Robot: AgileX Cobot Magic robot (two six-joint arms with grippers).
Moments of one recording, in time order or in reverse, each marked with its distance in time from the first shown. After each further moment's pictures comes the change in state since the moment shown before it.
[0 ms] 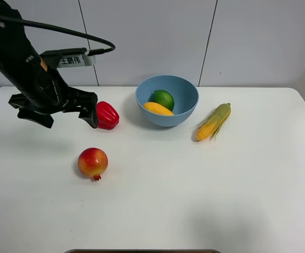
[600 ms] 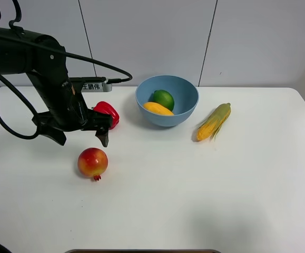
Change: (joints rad) left arm -0.022 0.164 0.000 -0.001 -0.022 -0.027; right arm 0.000 0.000 0.000 0.000 0.000 0.000
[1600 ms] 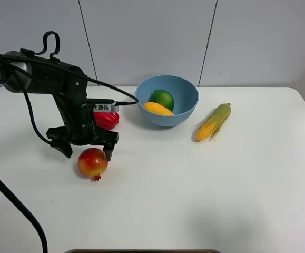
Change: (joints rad) left arm 0.000 0.202 0.000 0.036 -0.081 -0.022; right arm 0.000 0.000 0.000 0.000 0.000 0.000
